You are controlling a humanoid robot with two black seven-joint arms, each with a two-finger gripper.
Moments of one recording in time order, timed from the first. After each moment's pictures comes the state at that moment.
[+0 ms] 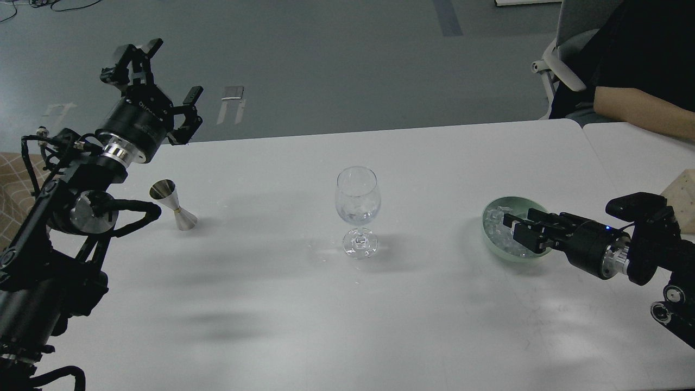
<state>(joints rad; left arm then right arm) -0.50 0.35 -1.35 -1.13 0.57 -0.26 -0.03 0.27 -0.70 0.81 1.30 -1.89 0.08 0.25</state>
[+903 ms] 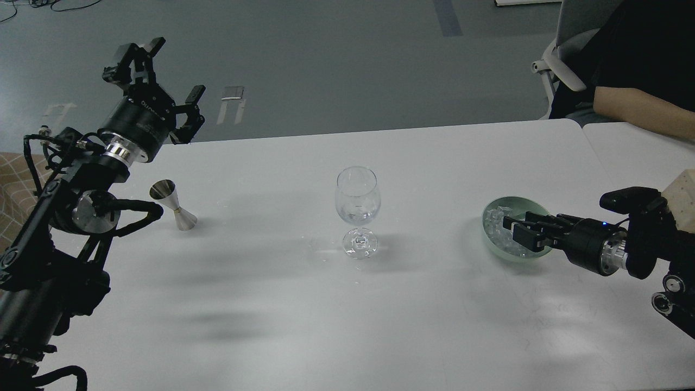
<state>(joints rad) -0.50 0.34 -1.35 -1.13 0.58 -0.26 -0.03 0.30 -0.70 0.81 1.30 -1.89 0.18 0.23</state>
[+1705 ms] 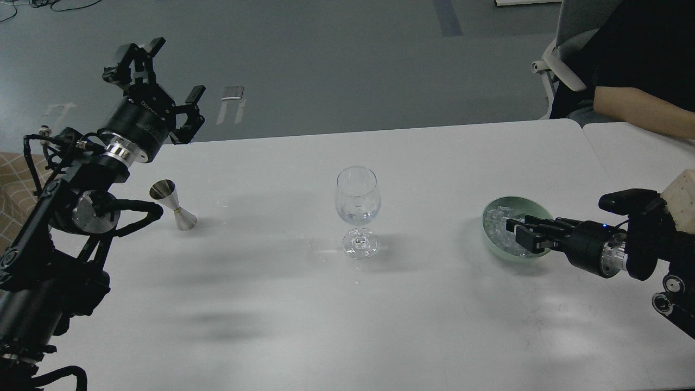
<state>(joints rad) -0.50 0.34 -1.35 -1.13 0.58 -0.26 -0.03 0.30 -0.70 0.81 1.29 -1.89 0.21 0.22</state>
